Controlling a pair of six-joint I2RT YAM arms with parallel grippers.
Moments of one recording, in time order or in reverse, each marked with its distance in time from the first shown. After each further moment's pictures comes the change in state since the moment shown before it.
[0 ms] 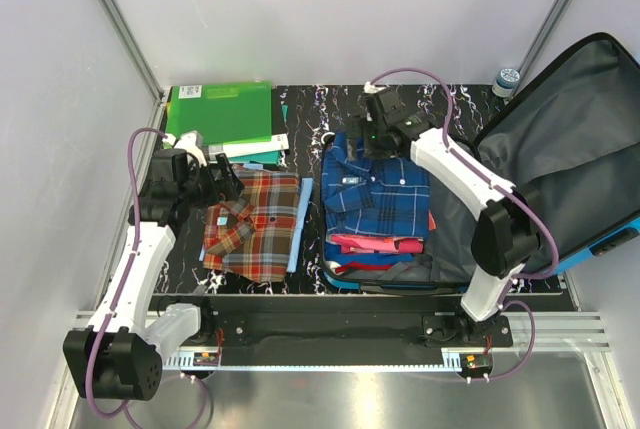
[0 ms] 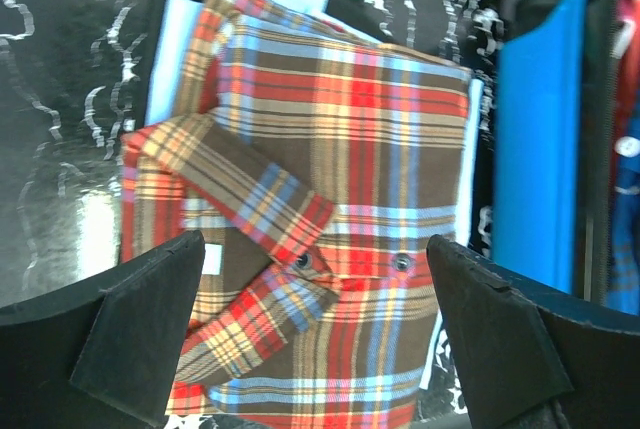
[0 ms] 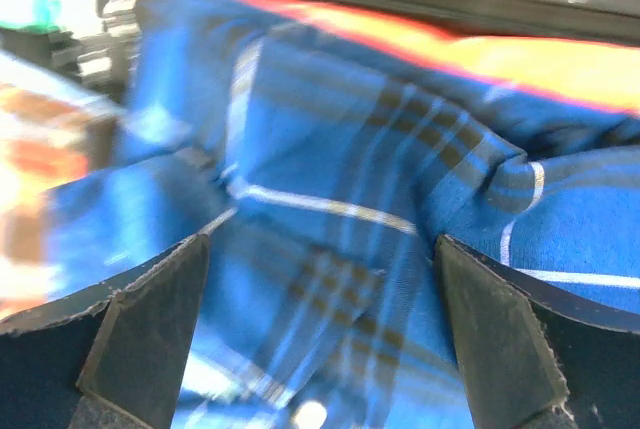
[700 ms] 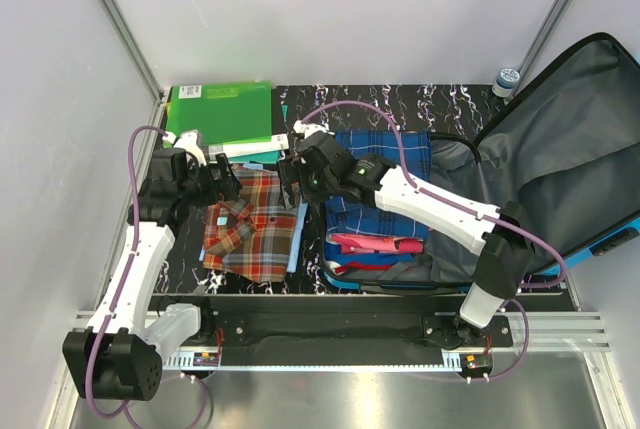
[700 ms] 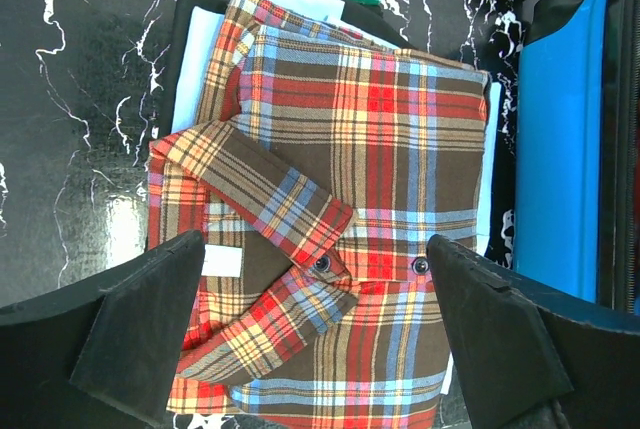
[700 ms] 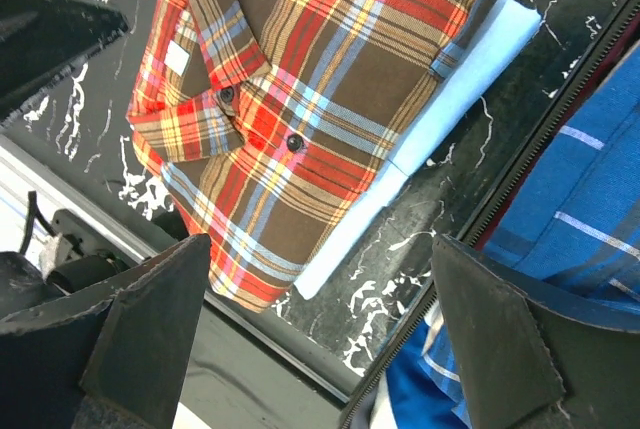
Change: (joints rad) left arm 0.001 -0.001 0.011 -0.008 -0.030 0.041; right arm 0.451 -0.076 -0.018 0.077 -0.048 0.207
